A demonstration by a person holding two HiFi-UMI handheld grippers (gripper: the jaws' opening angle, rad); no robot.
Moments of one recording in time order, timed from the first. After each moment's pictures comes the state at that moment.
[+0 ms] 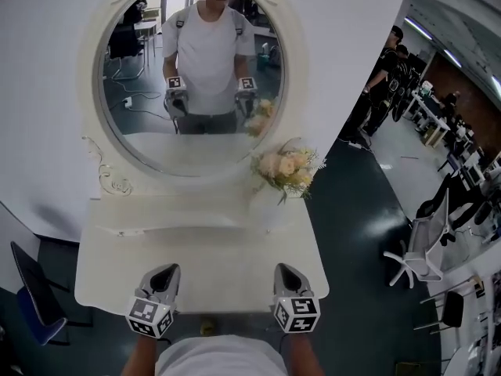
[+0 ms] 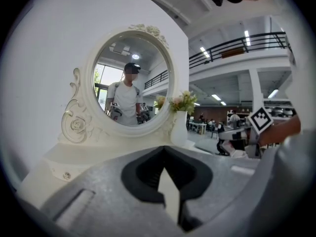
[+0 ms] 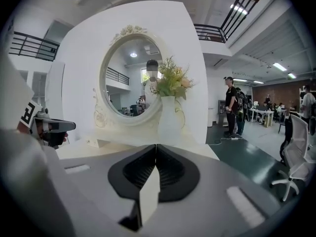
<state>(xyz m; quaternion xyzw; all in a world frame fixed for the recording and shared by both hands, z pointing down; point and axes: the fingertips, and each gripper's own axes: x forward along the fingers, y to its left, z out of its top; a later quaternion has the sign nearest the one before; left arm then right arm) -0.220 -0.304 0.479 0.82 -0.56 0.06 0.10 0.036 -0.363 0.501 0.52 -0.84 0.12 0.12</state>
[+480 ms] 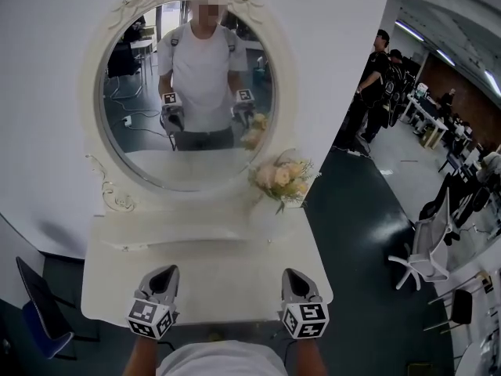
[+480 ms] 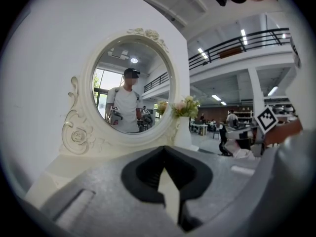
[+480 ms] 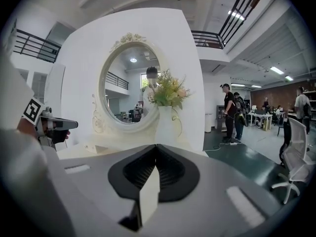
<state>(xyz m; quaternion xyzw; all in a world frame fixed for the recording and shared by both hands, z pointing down) -0.231 -0.318 0.452 0.82 -0.56 0.06 0.07 0.049 -0.362 0.474 0.53 -0.84 0.10 0.10</state>
